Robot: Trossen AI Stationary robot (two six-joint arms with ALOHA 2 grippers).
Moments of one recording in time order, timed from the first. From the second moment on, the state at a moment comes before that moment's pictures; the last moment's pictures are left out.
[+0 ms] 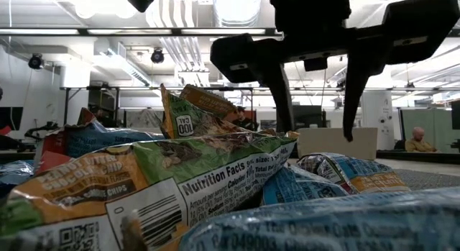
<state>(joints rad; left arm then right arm) 0.11 0.92 1.04 -0.51 0.16 0.15 0.35 2.11 1.65 -0.97 -0.16 -0.79</state>
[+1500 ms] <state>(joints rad) 0.11 0.92 1.04 -0.51 0.16 0.15 0.34 2.11 1.52 -0.83 -0.11 -0.86</state>
